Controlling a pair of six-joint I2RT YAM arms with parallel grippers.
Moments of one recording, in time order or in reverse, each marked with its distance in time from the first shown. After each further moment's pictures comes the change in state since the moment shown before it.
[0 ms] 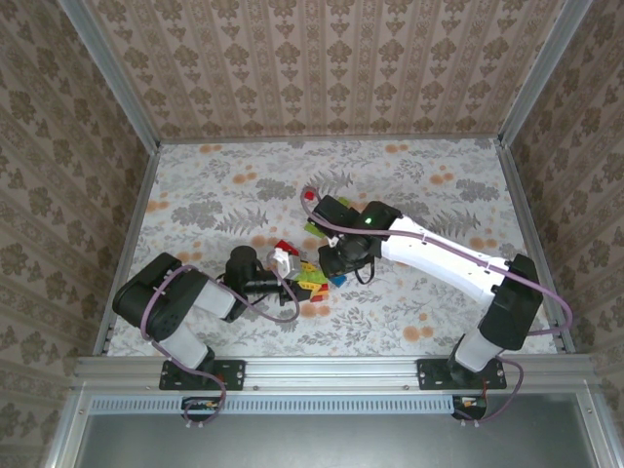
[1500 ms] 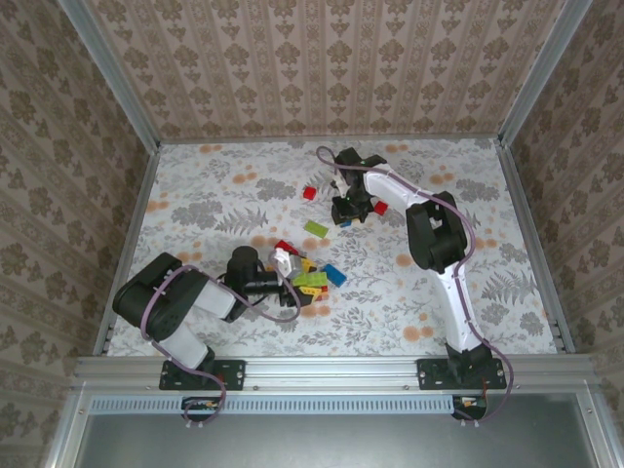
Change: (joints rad) left arm 0.002 0.000 -0.004 -0.034 -0.040 -0.005; right arm -0.471 0.718 0.455 0.134 -0.187 -0.397
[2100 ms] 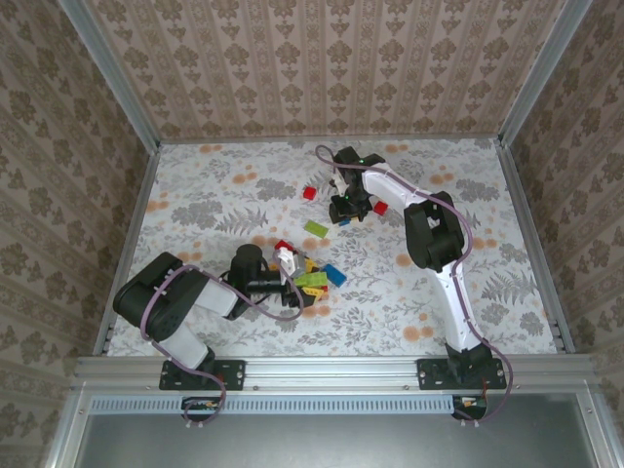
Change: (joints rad) left arm -0.020 0.000 0.033 -0.077 -0.008 0.020; right arm 0.000 0.037 0.057 -0.011 -0.004 0.000
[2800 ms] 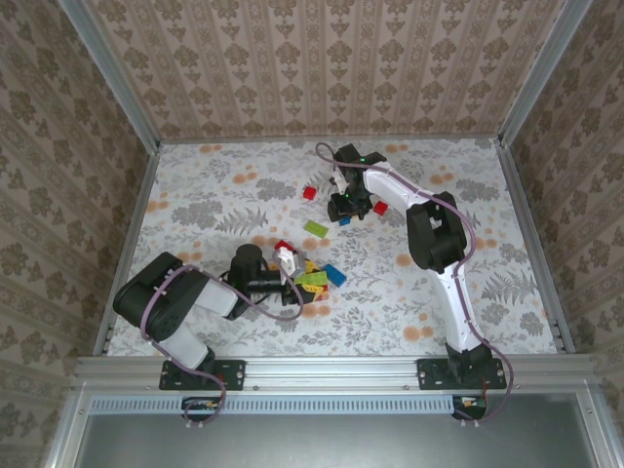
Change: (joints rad) left arm 0.000 0.000 0.000 0.005 0.000 0.000; right arm 0.002 -0.027 -0.007 0.001 0.000 0.000
